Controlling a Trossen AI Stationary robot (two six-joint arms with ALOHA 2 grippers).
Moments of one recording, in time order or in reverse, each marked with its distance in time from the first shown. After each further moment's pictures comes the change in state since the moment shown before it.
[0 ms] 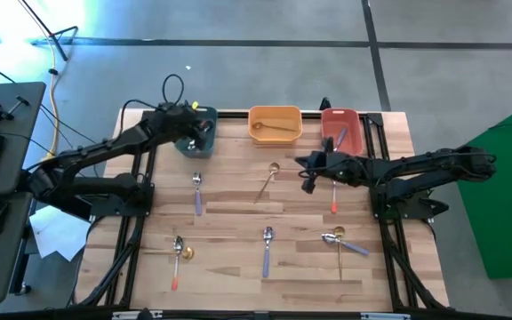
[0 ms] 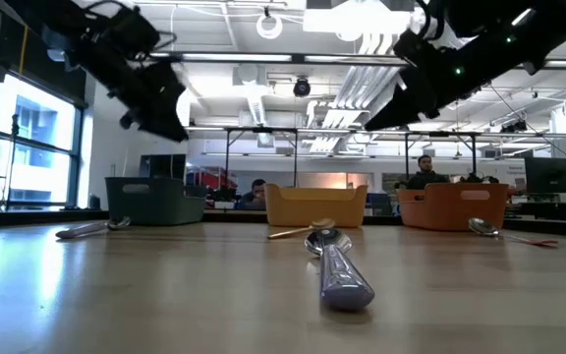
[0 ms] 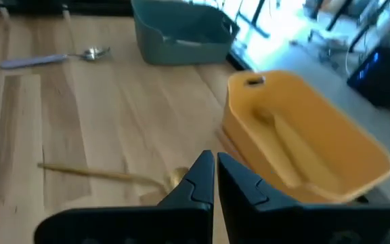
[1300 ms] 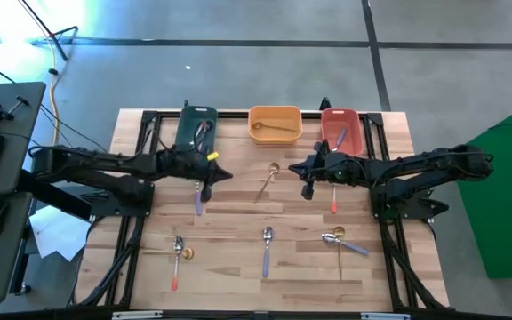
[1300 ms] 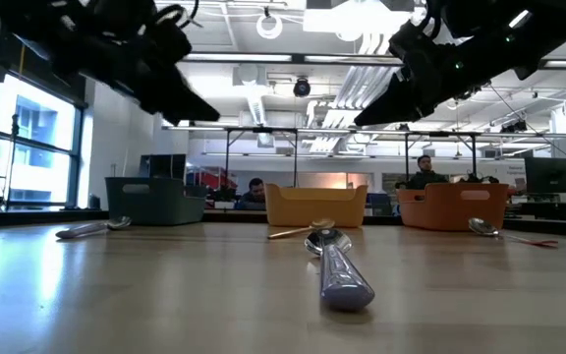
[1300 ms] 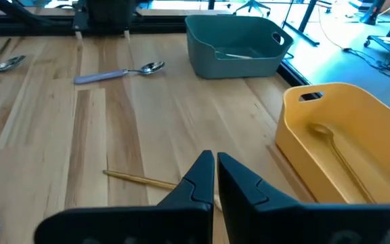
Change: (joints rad) left arm -0.541 0.048 -0.167 0.339 0.191 0.137; right arm 0.003 0.037 0.000 0.092 -0.189 -0.004
